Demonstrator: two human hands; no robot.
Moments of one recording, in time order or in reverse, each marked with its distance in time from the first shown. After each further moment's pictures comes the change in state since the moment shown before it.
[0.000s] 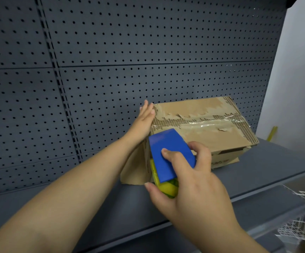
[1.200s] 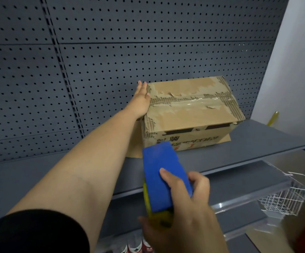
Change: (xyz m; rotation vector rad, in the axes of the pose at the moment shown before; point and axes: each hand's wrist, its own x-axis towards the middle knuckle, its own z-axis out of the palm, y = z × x) left_hand -0.014 0.024 0.011 0.229 0.028 -0.180; right_hand -0.096 0.004 -0.034 0.243 -0.203 0.116
